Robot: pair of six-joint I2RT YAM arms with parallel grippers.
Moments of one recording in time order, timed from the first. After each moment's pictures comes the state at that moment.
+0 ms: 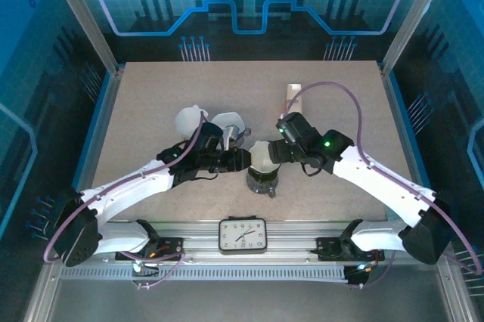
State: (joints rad) left arm -0.71 1.26 0.83 -0.23 0.34 -0.82; right arm 0.74 1.25 1.11 -0.86 0.24 0.46
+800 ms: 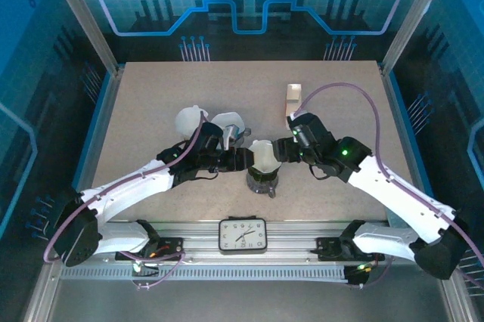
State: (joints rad) left arm -0.71 1.26 0.83 -0.23 0.33 -0.82; right arm 0.74 1.12 1.09 -0.81 0.23 0.45
